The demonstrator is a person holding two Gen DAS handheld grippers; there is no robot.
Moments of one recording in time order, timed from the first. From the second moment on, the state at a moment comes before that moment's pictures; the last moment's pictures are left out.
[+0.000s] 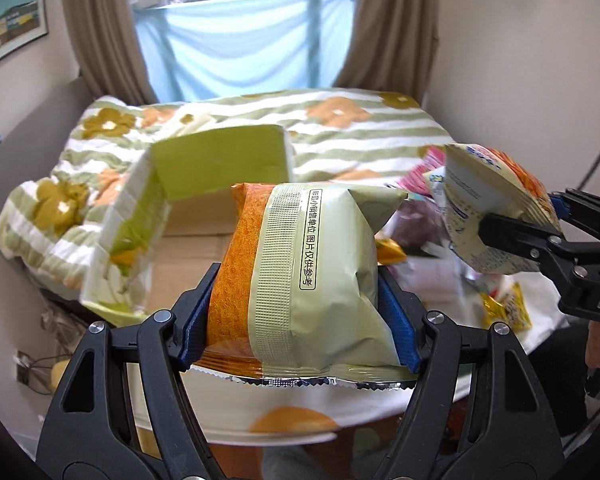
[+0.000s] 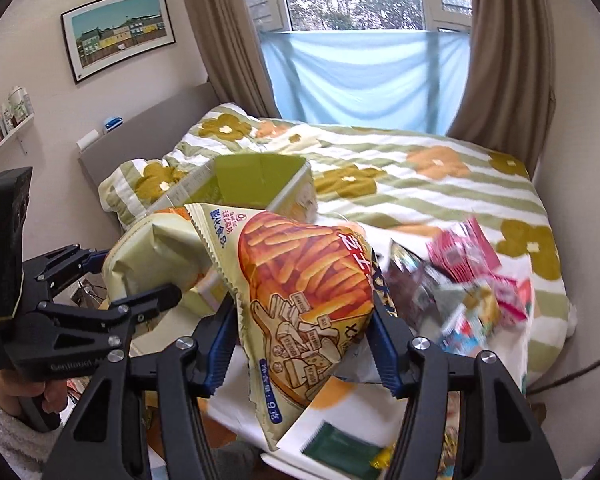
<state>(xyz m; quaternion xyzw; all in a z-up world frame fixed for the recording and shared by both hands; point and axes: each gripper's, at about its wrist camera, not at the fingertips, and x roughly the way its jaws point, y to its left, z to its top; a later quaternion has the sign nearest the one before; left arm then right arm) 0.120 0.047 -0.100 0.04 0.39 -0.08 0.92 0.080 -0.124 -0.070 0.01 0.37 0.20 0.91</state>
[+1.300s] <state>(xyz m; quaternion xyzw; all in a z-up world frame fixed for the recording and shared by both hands) 0.236 0.222 -0.145 0.06 0.46 -0.08 0.88 0.216 0.067 -0.100 0.08 0.44 0.18 0.88</state>
